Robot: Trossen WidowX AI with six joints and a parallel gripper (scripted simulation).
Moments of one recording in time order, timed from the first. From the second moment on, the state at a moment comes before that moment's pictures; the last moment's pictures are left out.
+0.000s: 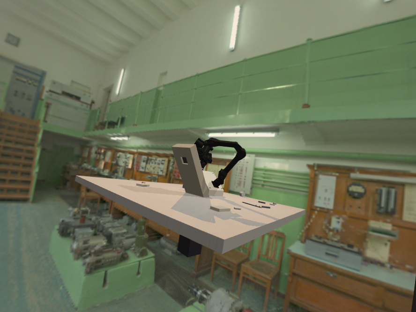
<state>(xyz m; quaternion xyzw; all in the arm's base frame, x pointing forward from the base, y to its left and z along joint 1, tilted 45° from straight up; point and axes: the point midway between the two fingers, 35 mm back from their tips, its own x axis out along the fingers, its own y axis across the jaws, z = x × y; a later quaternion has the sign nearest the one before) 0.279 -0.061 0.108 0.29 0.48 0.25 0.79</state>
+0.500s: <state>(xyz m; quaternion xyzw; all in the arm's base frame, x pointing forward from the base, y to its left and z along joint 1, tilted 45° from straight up) 0.289 -0.070 0.118 0.29 0.48 0.25 0.79</state>
